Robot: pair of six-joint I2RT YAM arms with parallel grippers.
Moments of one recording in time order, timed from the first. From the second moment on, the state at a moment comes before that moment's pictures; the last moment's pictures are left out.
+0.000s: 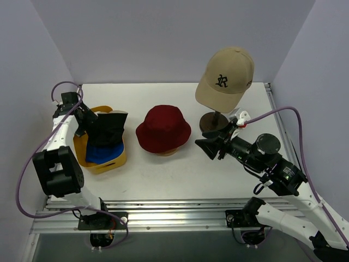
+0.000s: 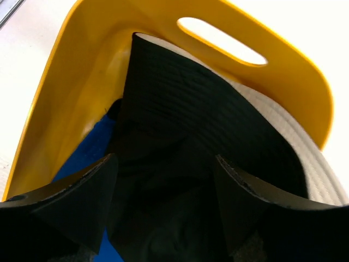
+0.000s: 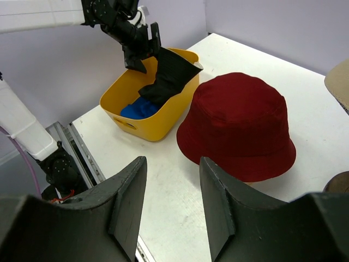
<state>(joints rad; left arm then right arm) 0.22 1.63 1.31 -0.62 -0.11 -0.62 0.79 0.72 0.97 -0.27 -0.15 0.21</state>
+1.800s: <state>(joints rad) 0.24 1.52 1.51 -0.64 -0.13 -0.60 0.79 0.71 0.96 -0.26 -0.14 0.21</state>
